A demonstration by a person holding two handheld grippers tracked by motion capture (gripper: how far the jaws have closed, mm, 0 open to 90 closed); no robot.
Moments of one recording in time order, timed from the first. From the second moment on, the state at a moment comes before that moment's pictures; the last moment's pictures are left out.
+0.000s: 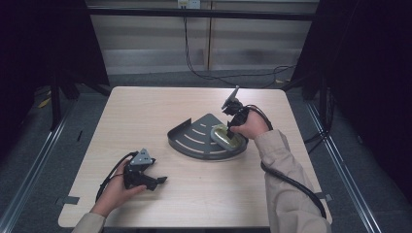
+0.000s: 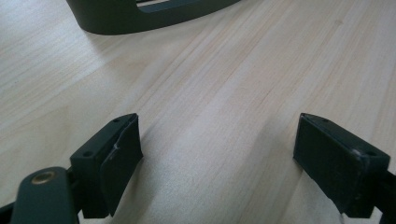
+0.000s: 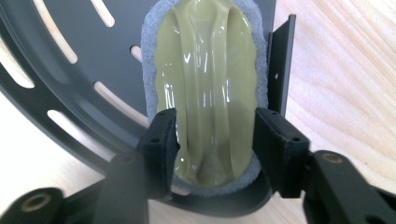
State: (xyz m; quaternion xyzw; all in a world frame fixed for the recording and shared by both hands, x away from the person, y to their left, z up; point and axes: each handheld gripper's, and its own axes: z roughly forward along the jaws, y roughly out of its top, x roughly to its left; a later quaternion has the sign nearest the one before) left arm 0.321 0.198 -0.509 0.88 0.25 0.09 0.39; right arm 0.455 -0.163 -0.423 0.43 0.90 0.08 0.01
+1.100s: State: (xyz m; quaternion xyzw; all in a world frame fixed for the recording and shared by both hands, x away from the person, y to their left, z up) left arm 0.321 0.199 -0.509 0.88 0.25 0.09 0.39; right arm 0.406 -0.199 -0.395 0.41 0.91 0.09 0.04
